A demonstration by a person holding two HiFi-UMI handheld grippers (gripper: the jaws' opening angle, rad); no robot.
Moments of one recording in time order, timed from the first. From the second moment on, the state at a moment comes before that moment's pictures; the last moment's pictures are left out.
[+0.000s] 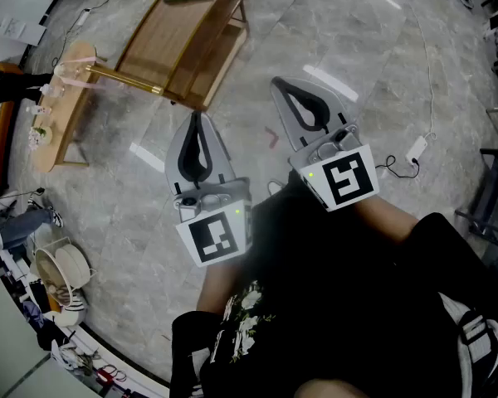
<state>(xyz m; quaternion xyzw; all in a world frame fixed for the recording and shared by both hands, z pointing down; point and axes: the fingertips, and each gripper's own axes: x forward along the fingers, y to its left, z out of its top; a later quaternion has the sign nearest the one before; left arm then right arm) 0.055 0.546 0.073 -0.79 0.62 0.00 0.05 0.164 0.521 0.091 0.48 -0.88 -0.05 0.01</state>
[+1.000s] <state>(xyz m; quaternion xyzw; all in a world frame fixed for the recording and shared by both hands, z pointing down) 0.054 0.534 0.098 -0.76 0.65 -0.04 0.02 0.175 0.506 0.098 0.45 -0.89 -0.04 0.00</state>
